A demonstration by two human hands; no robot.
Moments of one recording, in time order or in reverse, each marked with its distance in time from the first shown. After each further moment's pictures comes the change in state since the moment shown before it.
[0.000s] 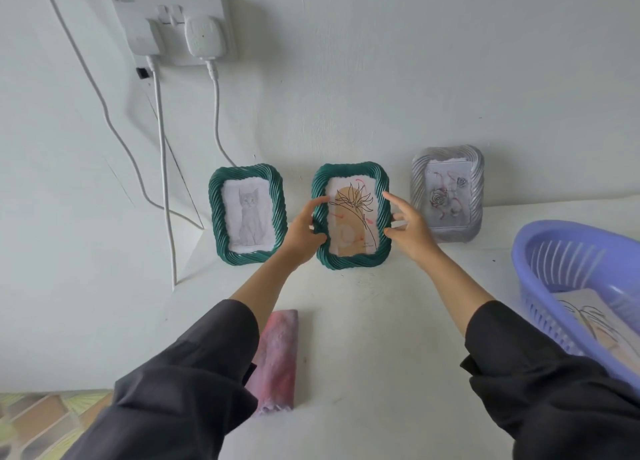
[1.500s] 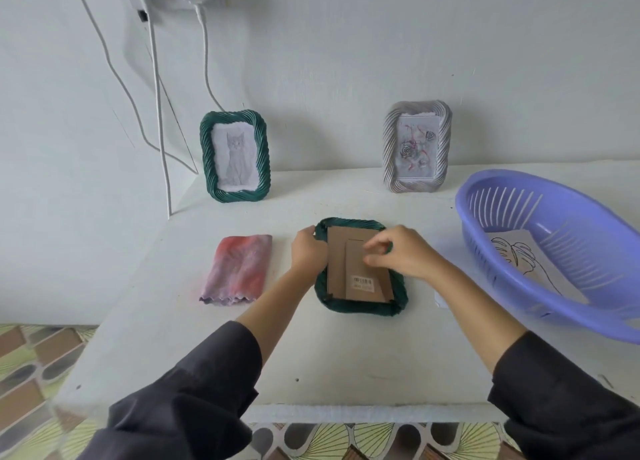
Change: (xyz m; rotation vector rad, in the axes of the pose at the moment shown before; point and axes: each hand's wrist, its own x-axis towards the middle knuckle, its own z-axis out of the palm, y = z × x) left_hand -0.130 0.004 0.098 -0.066 0.203 -0.369; right_hand -0.150 -0.001 -0.052 -0.447 -0.419 -0.012
